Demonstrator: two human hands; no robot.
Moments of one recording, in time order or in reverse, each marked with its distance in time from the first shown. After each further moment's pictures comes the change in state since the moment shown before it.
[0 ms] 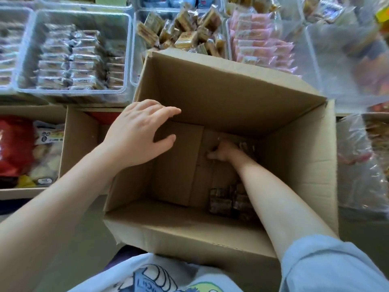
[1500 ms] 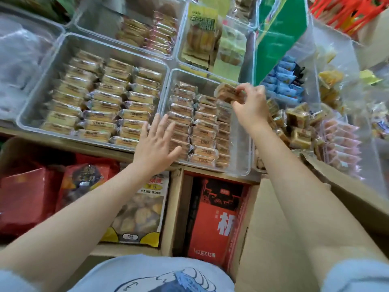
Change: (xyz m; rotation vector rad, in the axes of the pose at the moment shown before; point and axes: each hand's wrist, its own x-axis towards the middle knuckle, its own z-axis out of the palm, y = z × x) left_hand -0.022 -0.416 0.028 -0.018 -0.052 -0.414; right_hand 0.028 -0.502 -0.100 -0.052 0.819 -0.391
